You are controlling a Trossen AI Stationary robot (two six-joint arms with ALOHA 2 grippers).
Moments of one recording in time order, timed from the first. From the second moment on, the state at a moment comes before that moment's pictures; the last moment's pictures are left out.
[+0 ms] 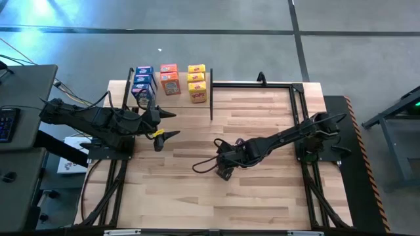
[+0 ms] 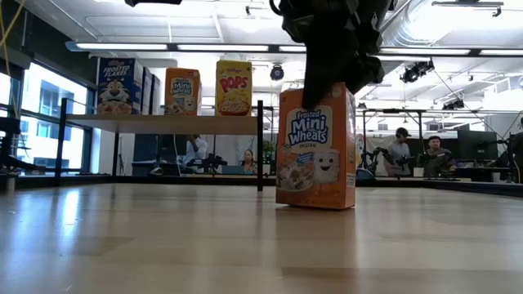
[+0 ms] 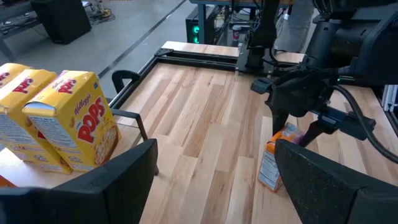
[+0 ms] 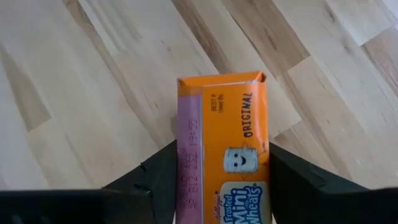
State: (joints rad) left arm -0.25 0.91 0.98 -0.50 -0.51 -0.17; right arm 0.30 1.81 1.41 -0.79 0.23 0.83
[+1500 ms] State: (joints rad) left arm -0.25 0.97 0.98 -0.43 -0.47 -0.21; right arm 0.18 1.81 1.68 -0.80 0.18 0.26
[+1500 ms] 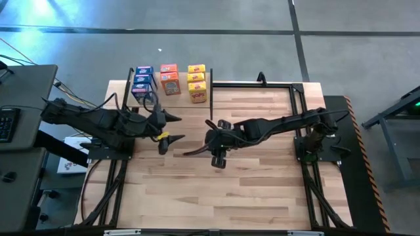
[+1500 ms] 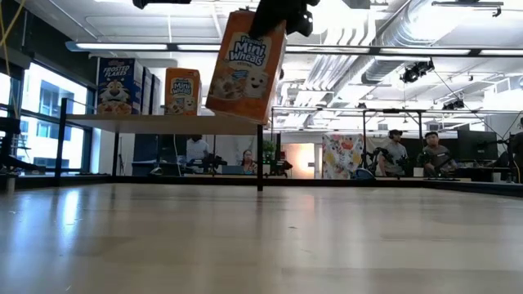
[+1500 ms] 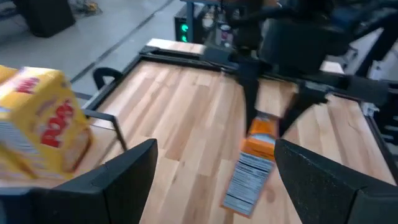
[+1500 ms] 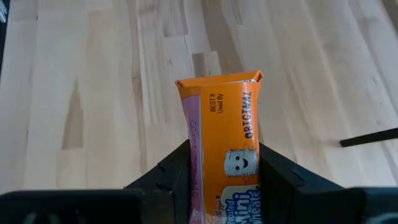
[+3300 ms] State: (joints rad) left arm -0.19 1.11 1.14 -0.66 -0.27 -0.26; right arm 0.14 1.99 1.68 -0.90 0.12 0.17
